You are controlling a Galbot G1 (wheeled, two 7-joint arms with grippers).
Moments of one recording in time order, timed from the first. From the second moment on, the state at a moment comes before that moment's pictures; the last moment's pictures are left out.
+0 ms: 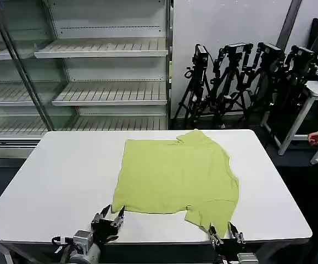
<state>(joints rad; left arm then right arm) 1.53 -1.25 -0.40 -2.15 -0.28 0.54 -0.12 -1.75 1.40 0.39 2.33 0.14 -0.57 0.25</state>
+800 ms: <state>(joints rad) 1.60 -1.25 -0.41 -2.21 -0.32 0.48 -0.12 -1.82 1.37 0.42 2.43 0.16 -0.50 0.21</state>
